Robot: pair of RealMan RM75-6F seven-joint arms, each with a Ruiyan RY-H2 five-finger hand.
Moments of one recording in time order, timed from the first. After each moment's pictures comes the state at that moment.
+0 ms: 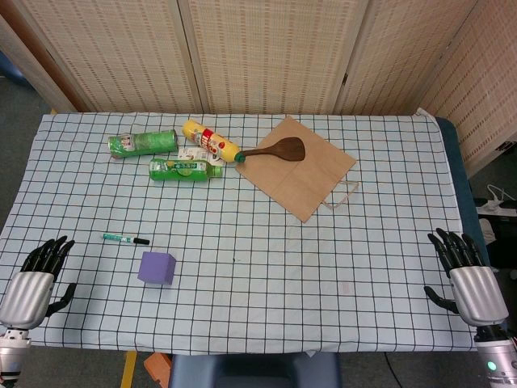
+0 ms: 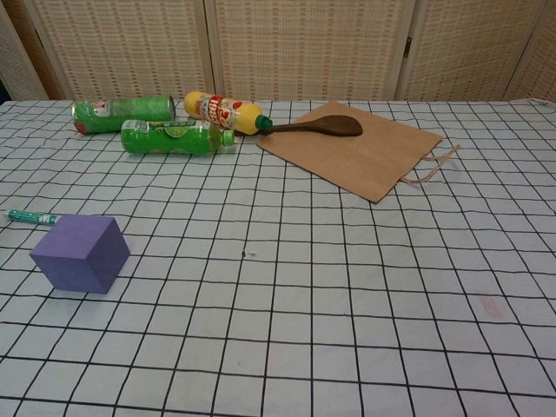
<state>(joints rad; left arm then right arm) -0.13 -1.16 -0.02 -1.56 1.54 1.46 0.10 0.07 -1.11 0.02 -1.62 -1.58 1.49 -0.07</state>
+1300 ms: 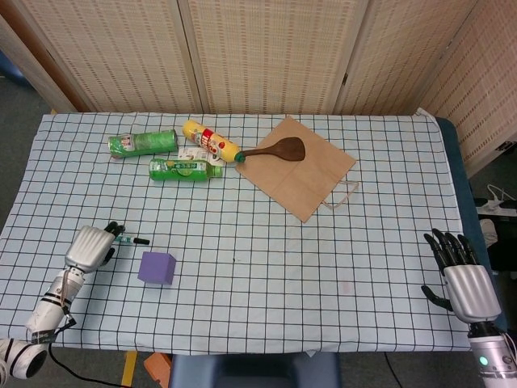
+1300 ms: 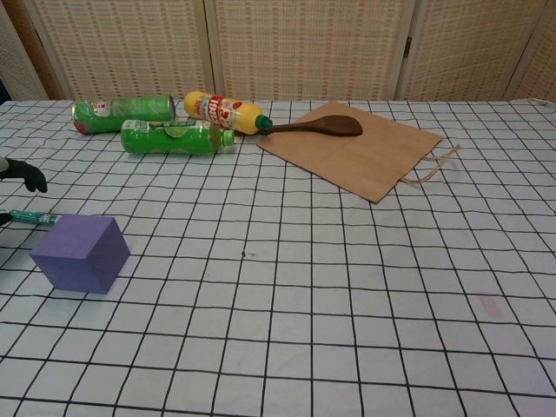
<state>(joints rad) -0.48 -1.46 -0.07 -1.00 1.53 1.05 0.17 0.09 -1.14 0.03 -1.62 -1.52 1.43 -0.13</state>
